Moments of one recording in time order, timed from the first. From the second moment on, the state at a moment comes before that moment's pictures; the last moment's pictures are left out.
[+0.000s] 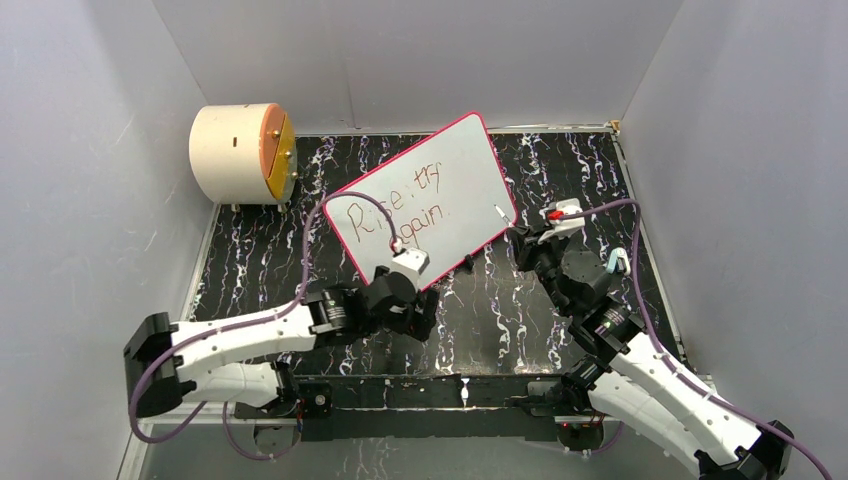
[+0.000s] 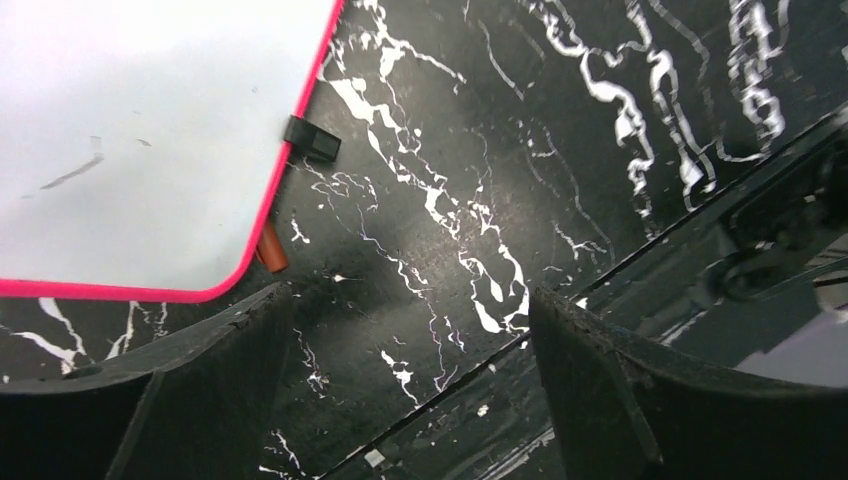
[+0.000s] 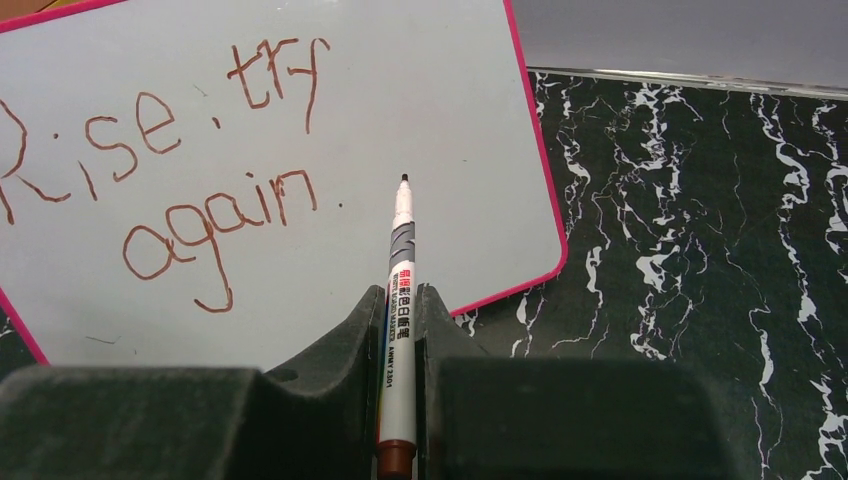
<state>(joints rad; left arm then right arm) -1.17 1.12 0.81 -0.45 -0.31 -0.58 0.72 0.63 0.56 -0.01 0.35 0.15</state>
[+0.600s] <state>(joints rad) -1.20 1.44 0.80 -0.30 -0.33 -0.53 0.72 0.63 0.56 -0.01 0.38 0.16</state>
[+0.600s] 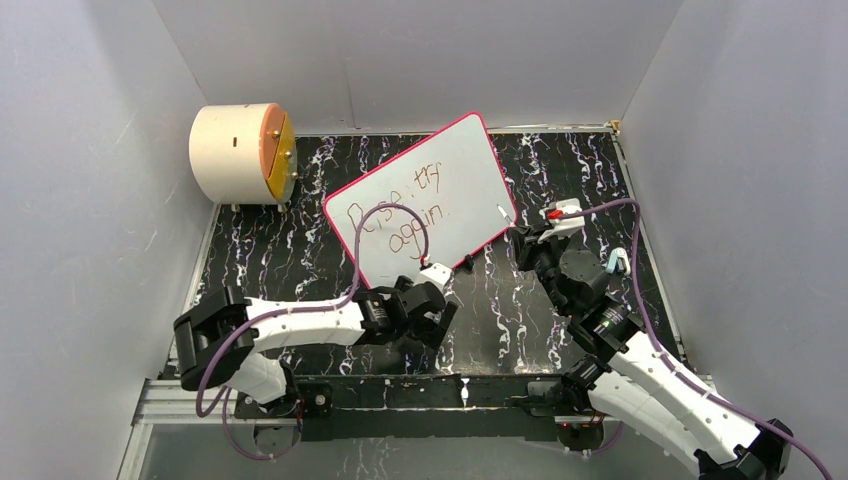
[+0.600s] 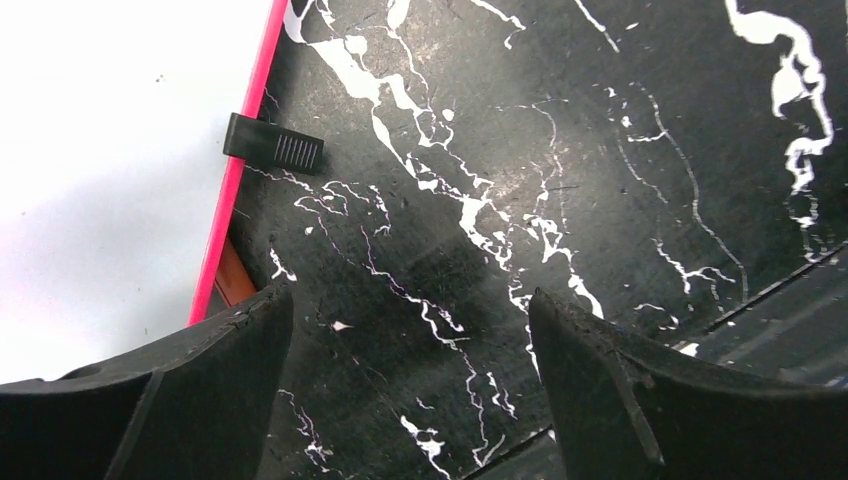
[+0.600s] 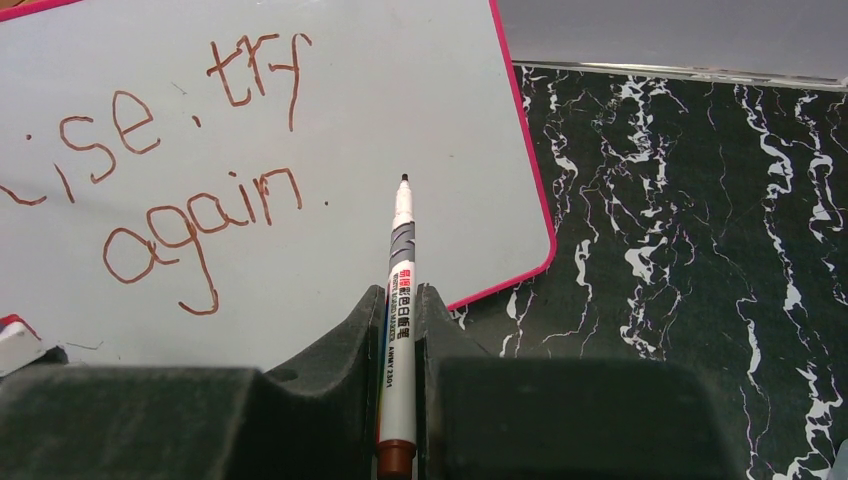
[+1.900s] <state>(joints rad) -1.04 1.52 0.88 -0.41 -0.33 -0.46 0.72 0.64 0.56 -0.01 0.39 0.15</state>
